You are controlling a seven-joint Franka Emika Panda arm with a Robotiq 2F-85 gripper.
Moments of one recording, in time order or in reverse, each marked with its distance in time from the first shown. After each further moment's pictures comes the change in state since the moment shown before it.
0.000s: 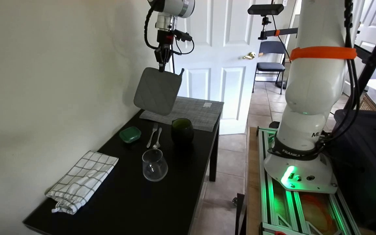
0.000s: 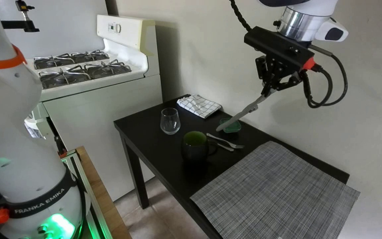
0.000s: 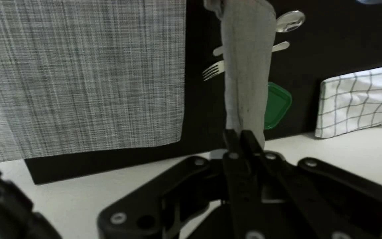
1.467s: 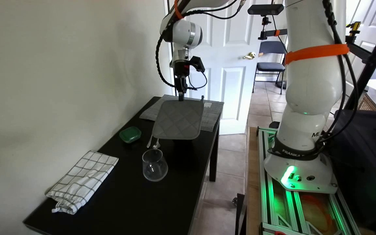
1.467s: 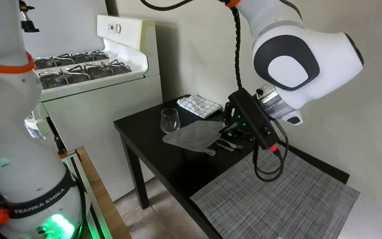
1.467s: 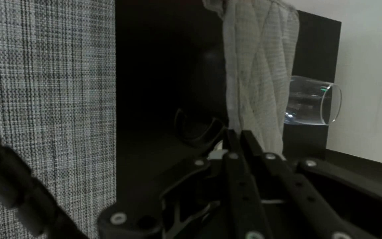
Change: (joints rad) arm 0.003 0.183 -0.114 -0.088 0.159 -0.289 -0.301
